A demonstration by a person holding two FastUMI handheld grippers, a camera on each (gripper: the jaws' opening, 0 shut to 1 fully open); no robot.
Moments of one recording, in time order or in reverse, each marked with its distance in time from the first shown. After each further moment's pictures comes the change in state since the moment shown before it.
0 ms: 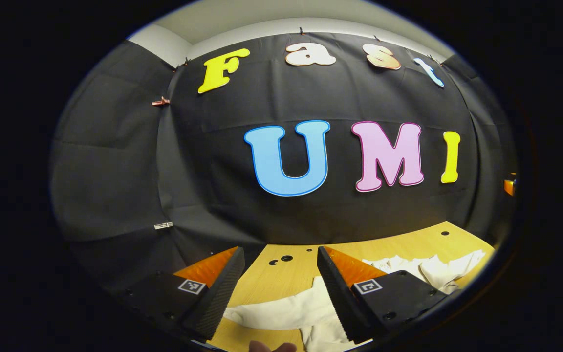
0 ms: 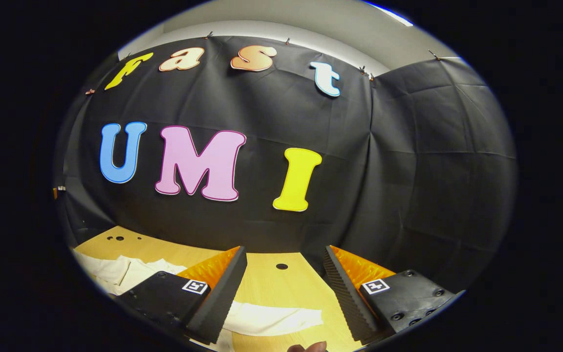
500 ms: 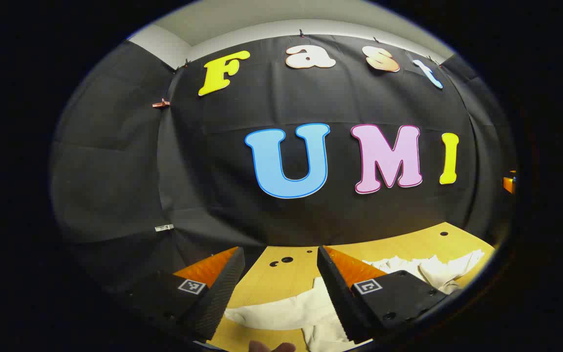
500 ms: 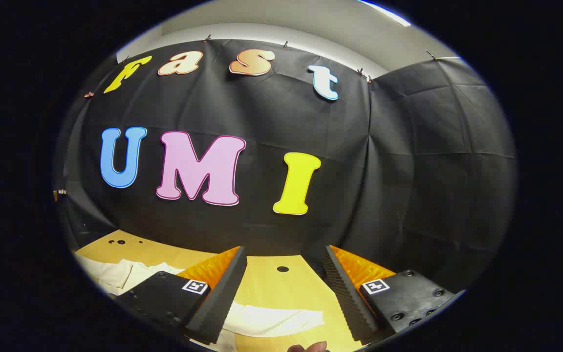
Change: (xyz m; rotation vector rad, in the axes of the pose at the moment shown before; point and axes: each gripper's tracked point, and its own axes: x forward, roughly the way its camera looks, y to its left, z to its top) left arm -0.003 0.001 0.000 -0.004 -0.020 -0.004; right arm -0.006 0.001 0.005 0.009 -0.026 0.004
